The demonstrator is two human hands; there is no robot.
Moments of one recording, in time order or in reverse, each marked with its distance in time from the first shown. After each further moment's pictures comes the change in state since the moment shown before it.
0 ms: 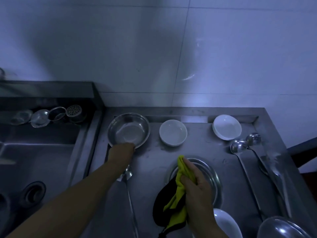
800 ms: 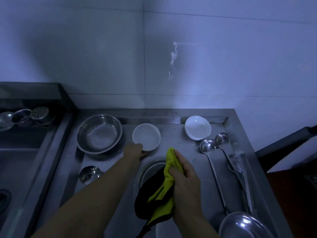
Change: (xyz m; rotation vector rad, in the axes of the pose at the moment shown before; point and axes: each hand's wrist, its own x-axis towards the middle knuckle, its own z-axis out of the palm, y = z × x) left_hand 0.028 0.162 0.006 -1.537 -0.100 -0.683; right_hand 0.015 -0.045 -0.057 0.168 0.013 -0.007
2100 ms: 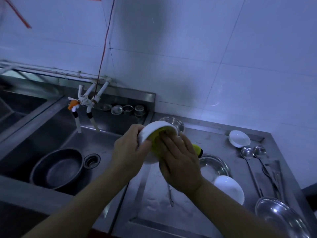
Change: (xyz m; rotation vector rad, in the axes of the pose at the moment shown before) left_hand -0.331 -0.010 -0.345 0.455 0.306 1.120; right_hand -0.241 0.035 0.105 -1.124 -0.394 -1.792
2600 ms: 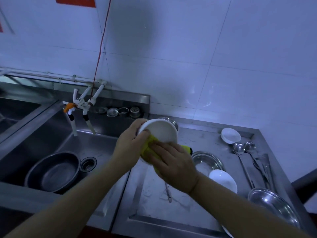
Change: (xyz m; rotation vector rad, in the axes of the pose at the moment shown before) left_hand 0.001 0.012 -0.010 -0.350 -0.196 -0.108; right_hand -0.002 -0.017 -0.016 -0.005 0.137 -0.276
